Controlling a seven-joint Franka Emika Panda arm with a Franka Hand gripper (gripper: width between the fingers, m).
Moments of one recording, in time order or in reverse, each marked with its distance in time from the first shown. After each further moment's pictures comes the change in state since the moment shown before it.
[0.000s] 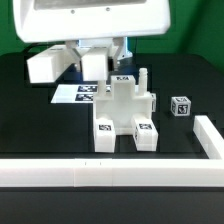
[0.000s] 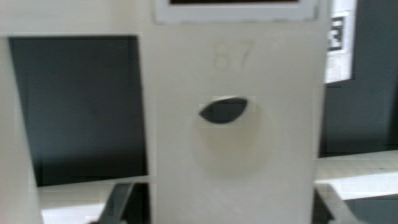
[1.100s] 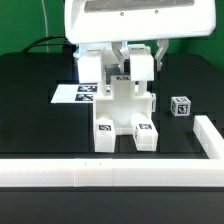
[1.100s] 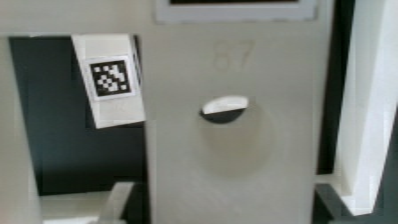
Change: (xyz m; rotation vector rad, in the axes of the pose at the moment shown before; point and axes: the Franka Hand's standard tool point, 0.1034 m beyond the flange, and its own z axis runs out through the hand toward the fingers) arm -0.016 -0.048 0.007 -0.007 0.002 -0.051
